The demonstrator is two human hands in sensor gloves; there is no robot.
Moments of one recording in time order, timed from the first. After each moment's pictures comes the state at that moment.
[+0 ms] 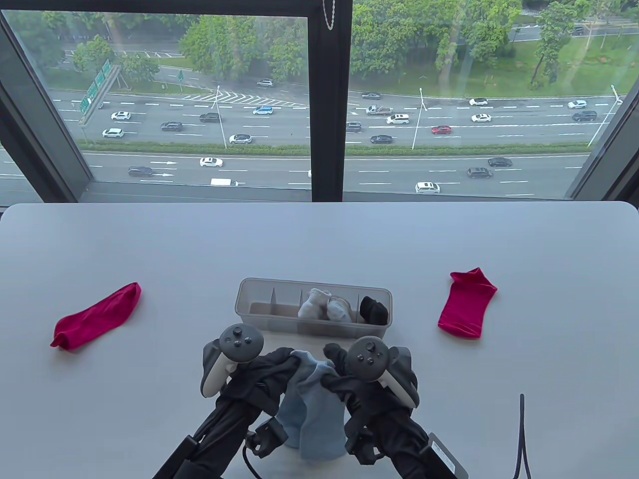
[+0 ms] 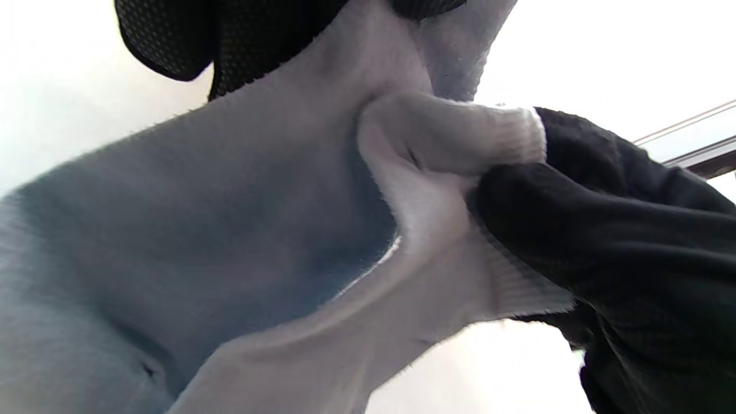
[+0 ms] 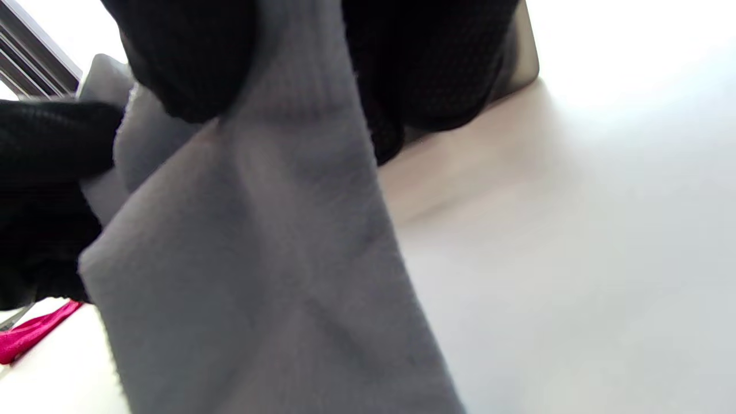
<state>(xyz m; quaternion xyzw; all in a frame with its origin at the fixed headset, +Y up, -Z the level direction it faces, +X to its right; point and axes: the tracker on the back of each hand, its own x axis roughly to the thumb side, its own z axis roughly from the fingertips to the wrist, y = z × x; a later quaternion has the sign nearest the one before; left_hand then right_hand) -0.168 -0.725 -0.311 -0.19 -0.08 0.44 0.87 0.071 -0.707 -0.290 0.06 0.09 0.95 0.29</state>
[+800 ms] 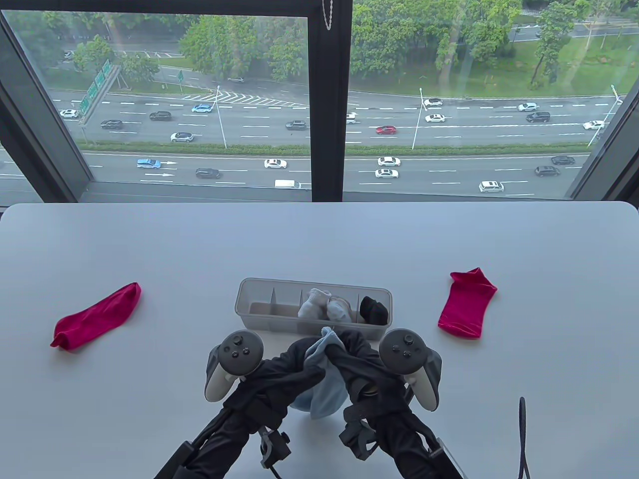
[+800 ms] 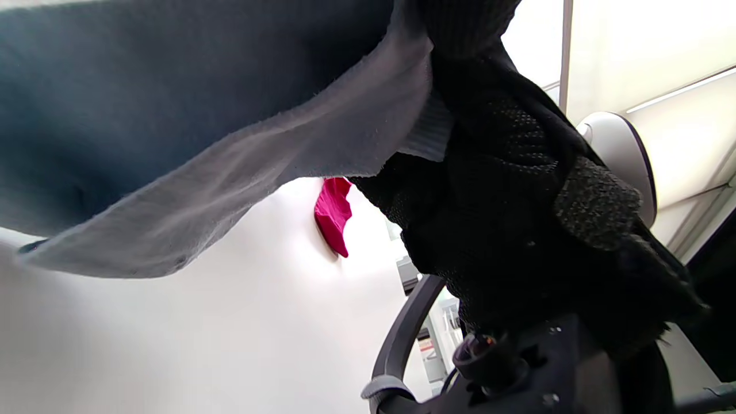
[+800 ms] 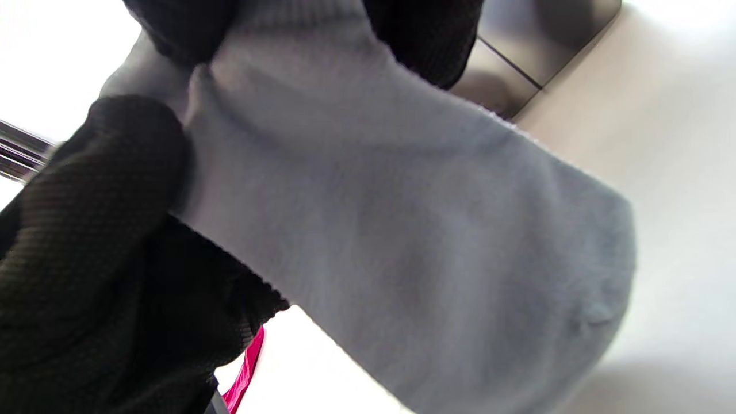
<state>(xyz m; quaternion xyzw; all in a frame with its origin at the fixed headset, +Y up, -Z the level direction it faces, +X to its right) -0.137 -0.706 -0.293 -0.16 -0.24 0.51 0.81 0.082 -0.699 -0.288 0.06 0.12 0.86 0.49</state>
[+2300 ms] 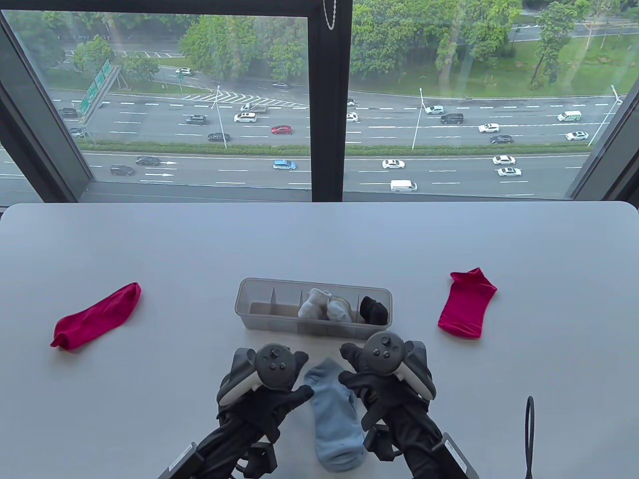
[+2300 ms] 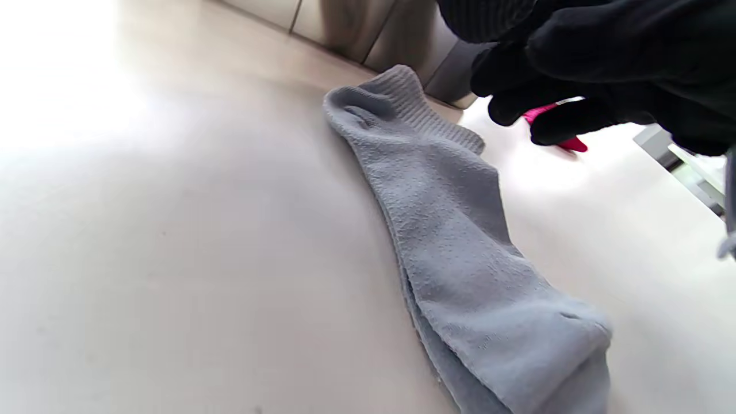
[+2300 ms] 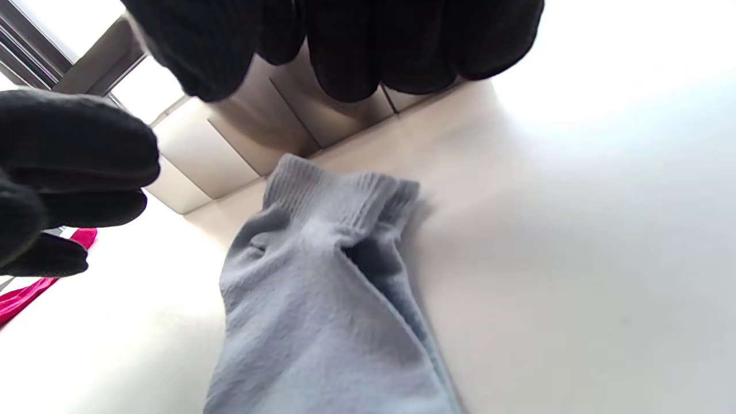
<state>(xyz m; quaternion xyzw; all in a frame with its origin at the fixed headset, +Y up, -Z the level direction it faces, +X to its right) -0.118 -0.717 -0.278 -0.24 -0.22 0.17 0.93 0.092 -0.722 -0.300 0.06 0.15 0.95 0.26</state>
